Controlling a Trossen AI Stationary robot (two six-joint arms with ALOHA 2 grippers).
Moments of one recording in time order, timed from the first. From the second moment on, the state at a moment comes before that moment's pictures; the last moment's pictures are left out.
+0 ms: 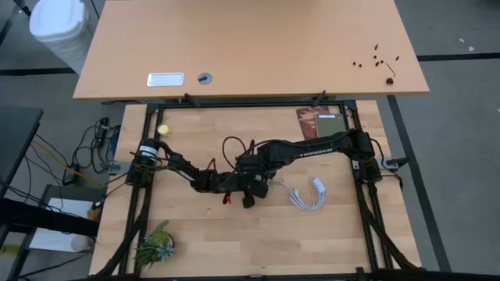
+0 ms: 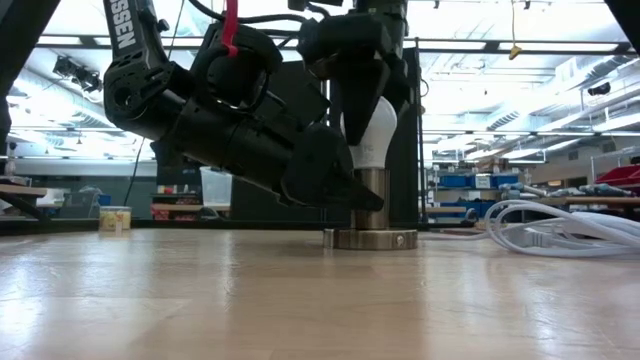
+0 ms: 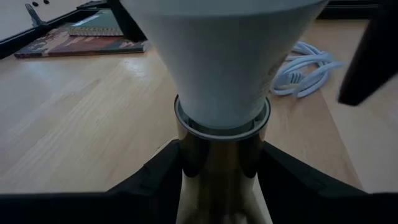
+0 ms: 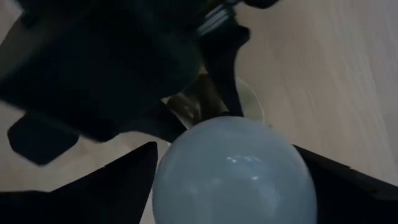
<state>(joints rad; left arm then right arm) -0.14 2.03 0.79 0.92 -0.34 -0.09 0.07 2.05 1.82 -1.19 0.05 0.47</state>
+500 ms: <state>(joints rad) -0.14 2.03 0.79 0.92 -0.34 -0.07 0.10 2.05 1.82 -1.19 0.08 -0.17</state>
